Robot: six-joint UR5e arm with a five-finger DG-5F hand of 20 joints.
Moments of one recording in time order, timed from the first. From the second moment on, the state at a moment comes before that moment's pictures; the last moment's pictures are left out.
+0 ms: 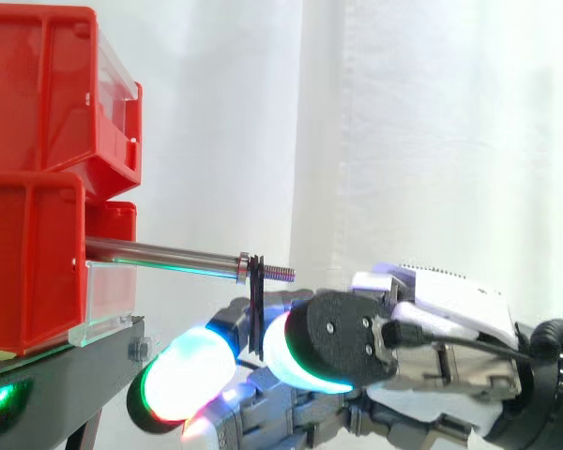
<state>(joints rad) 0.11 -2.48 -1.28 -2.15 -1.47 -0.60</state>
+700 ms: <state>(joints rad) 0.11 -2.49 -1.28 -2.13 -1.49 -0.61</state>
